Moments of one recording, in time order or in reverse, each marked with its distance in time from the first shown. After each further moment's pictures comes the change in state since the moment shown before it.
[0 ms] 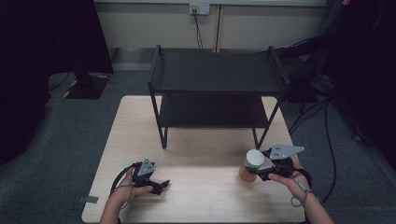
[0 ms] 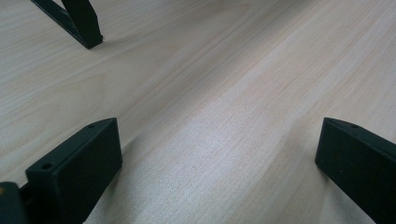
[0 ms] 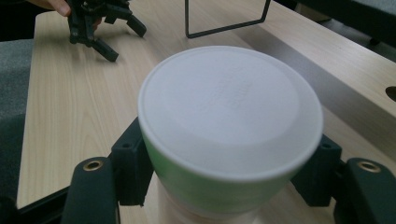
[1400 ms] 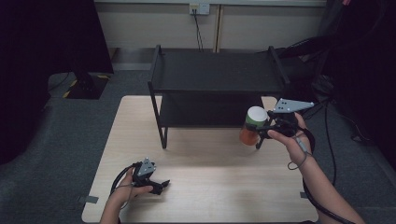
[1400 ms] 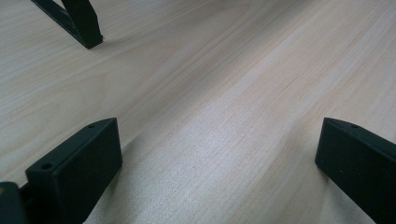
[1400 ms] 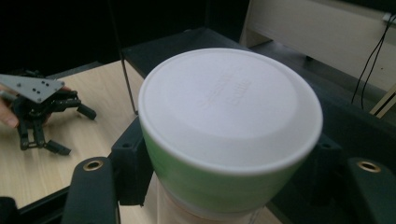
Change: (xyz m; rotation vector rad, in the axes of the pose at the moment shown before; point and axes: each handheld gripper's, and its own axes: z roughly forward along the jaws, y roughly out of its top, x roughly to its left) left arm 0.000 0.001 0.000 0.002 0.001 0.000; right arm -0.016 0.118 -0.021 -0.064 -0.182 0.080
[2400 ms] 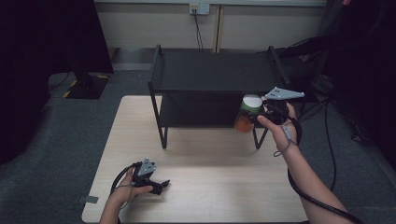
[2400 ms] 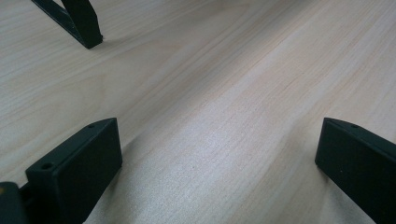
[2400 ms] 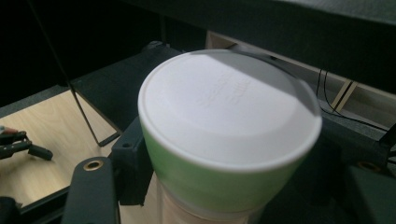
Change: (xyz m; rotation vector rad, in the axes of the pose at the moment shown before) left arm 0.000 0.000 0.000 0.000 0.000 0.000; right arm 0.009 0.015 0.031 -0.029 -0.149 0.092
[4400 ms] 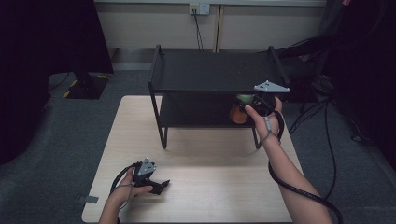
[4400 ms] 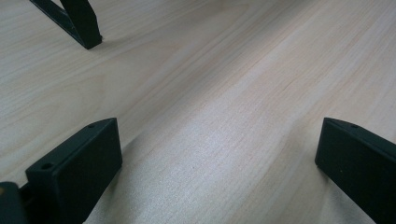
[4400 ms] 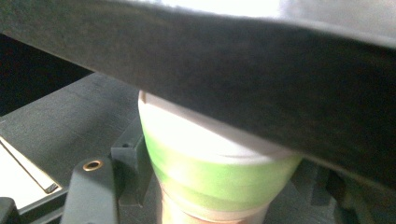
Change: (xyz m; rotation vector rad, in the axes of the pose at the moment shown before) left arm 0.001 0.000 0.000 0.001 -0.003 0.004; right arm 0.023 0.002 0.046 -0.035 -0.182 0.072
